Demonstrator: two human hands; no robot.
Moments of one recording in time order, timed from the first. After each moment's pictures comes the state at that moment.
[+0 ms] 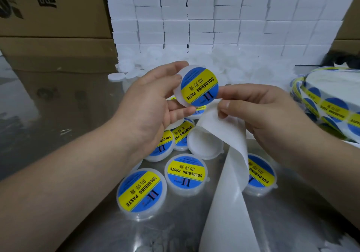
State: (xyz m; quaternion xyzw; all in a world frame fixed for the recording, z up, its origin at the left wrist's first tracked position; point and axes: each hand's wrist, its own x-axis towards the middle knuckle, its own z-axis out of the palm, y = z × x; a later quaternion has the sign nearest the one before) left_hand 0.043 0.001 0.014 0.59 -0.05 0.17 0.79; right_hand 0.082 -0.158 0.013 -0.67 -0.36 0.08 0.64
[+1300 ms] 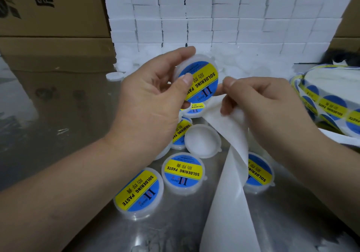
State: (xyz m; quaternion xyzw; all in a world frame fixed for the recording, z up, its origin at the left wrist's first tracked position) left_hand 0.030 -0.016 0.012 0.70 -0.13 0.38 0.58; right_hand 0.074 -0.158 0.013 -0.76 -0.27 -0.11 0.58
